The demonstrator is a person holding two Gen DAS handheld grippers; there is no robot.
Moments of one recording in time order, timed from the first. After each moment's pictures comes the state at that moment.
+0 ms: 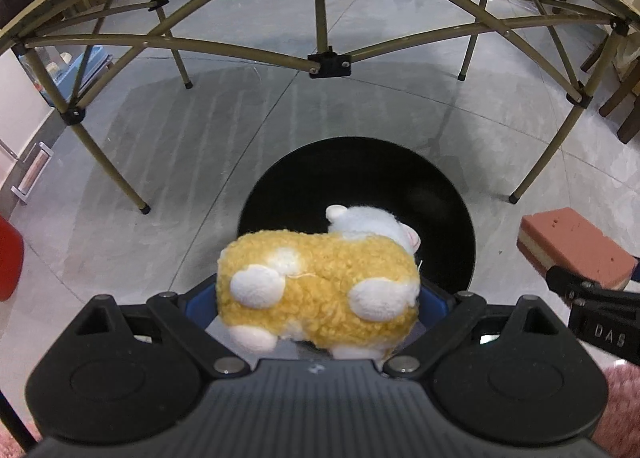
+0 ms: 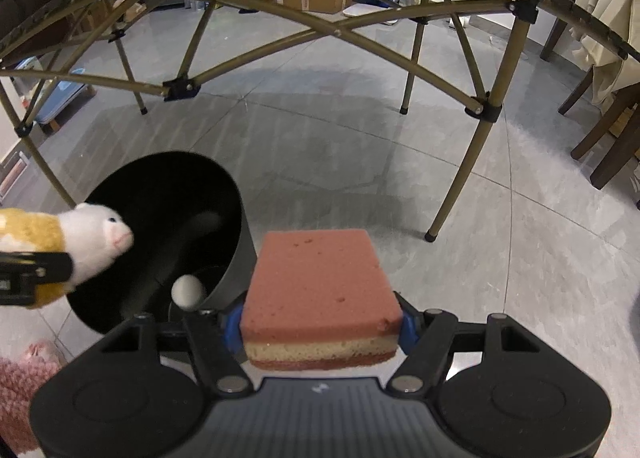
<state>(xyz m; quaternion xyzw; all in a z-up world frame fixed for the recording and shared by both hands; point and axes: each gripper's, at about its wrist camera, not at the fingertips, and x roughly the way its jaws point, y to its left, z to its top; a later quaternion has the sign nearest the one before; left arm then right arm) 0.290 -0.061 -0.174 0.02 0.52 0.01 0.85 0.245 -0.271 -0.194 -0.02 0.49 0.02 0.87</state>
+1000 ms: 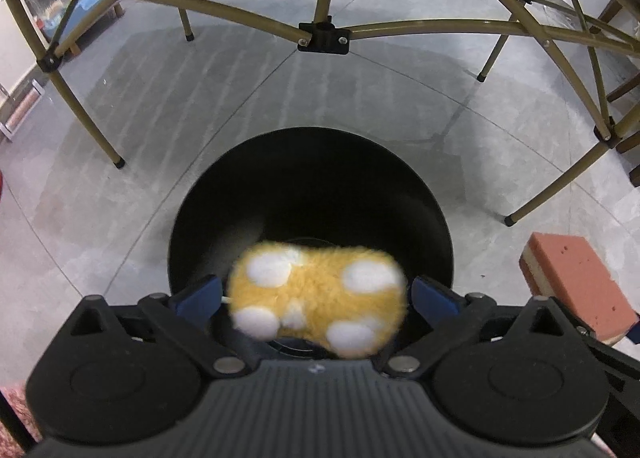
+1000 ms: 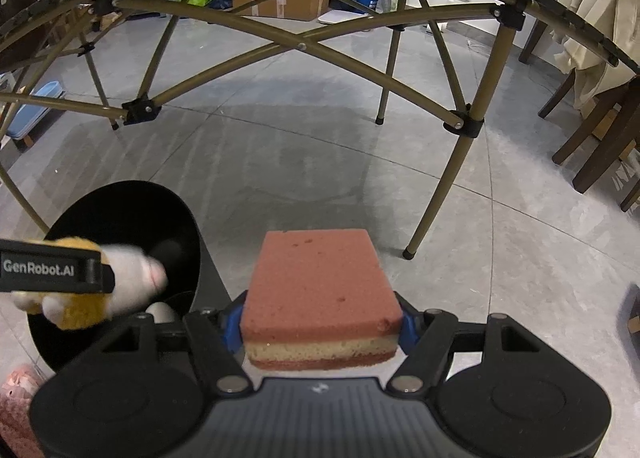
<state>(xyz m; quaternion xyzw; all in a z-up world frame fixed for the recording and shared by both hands) 0.337 -0.082 -0.202 -0.06 0.56 0.05 0.82 0.280 -0.283 -0.200 -0.02 0.48 -0.01 0.88</state>
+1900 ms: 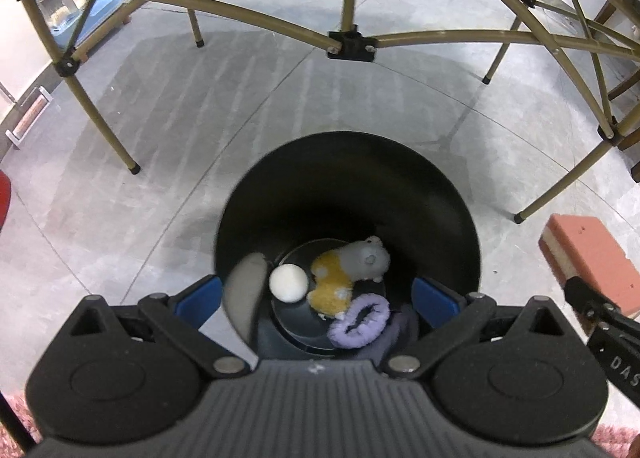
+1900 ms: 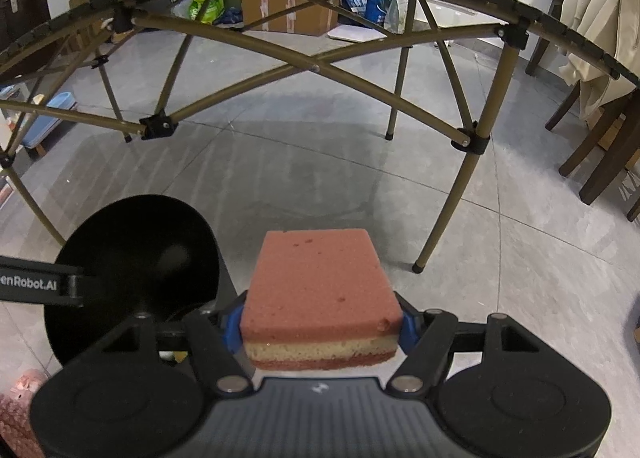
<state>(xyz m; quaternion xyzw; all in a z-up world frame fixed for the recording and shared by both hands) 0.326 -0.054 -0.192 -0.05 0.56 0.05 0.83 0.274 -0.278 -0.189 -0.02 0.46 0.00 0.89</state>
